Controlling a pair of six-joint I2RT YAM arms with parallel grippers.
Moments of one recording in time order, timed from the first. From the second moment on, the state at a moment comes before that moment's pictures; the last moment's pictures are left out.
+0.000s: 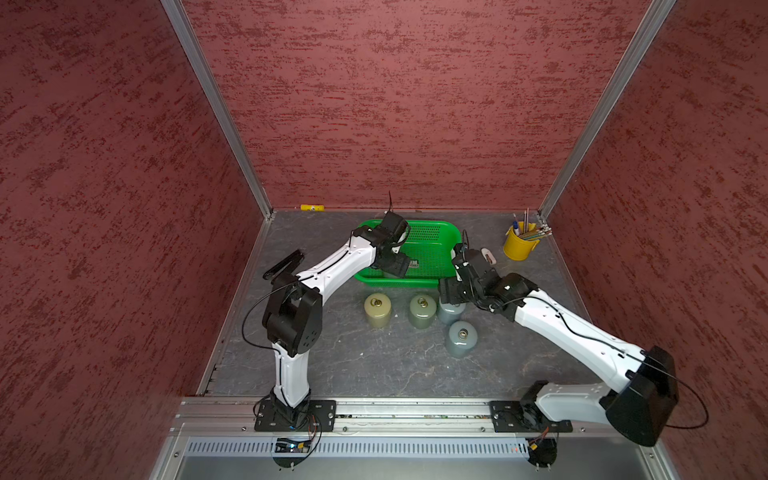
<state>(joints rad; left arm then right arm) -0.59 1.88 1.66 -0.89 -0.05 -0.14 0.67 1.30 1.09 -0.70 0.22 0.43</state>
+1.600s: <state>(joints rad) -1.08 1.58 1.20 -0.76 0.10 0.01 0.55 1.28 1.09 -0.70 0.24 0.44</state>
